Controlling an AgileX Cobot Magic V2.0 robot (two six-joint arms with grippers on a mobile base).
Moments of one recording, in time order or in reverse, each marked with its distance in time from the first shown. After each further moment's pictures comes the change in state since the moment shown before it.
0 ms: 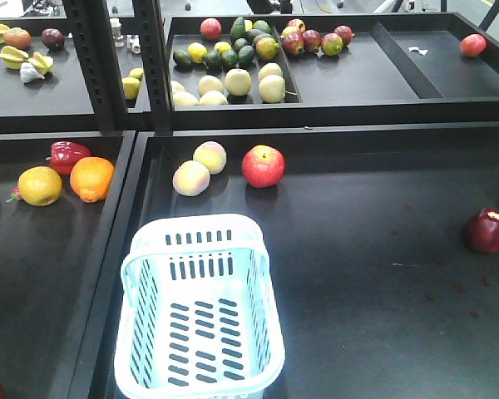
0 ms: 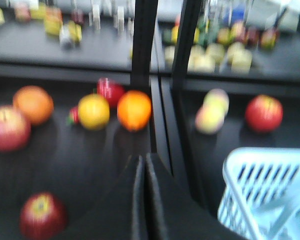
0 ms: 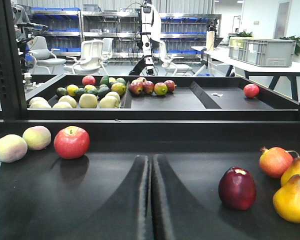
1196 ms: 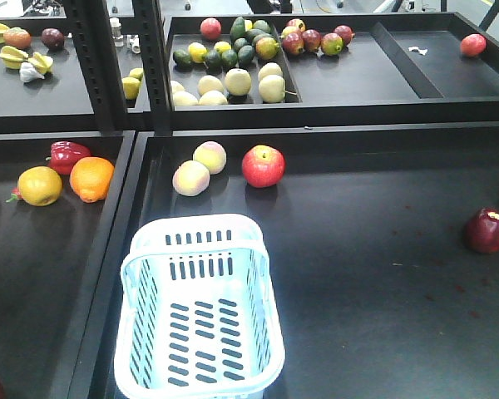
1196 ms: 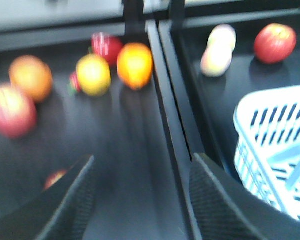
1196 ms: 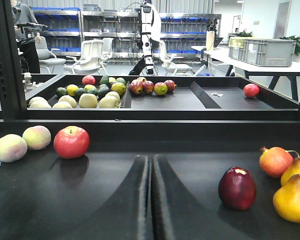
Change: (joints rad) left arm -0.004 0.135 -0.197 -0.029 0.193 0.283; right arm 0.000 0.000 0.000 0.000 0.000 0.000
